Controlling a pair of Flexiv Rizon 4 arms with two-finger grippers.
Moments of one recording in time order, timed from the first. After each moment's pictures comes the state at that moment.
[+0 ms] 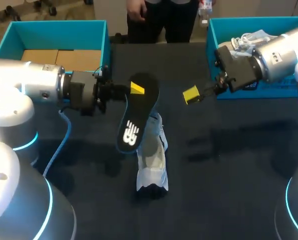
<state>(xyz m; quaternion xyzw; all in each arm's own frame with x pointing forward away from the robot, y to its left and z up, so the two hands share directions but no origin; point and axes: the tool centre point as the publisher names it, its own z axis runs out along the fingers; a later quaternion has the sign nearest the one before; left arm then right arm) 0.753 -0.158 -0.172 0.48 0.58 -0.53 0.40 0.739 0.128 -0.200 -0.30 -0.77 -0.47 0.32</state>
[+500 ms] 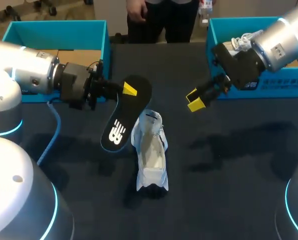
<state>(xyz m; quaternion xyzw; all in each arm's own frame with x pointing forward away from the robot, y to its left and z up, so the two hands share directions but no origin) 0.750 -0.140 -0.169 0.51 0.59 -0.52 0.34 0.726 0.120 -0.194 -0.16 -0.86 -0.43 0.22</state>
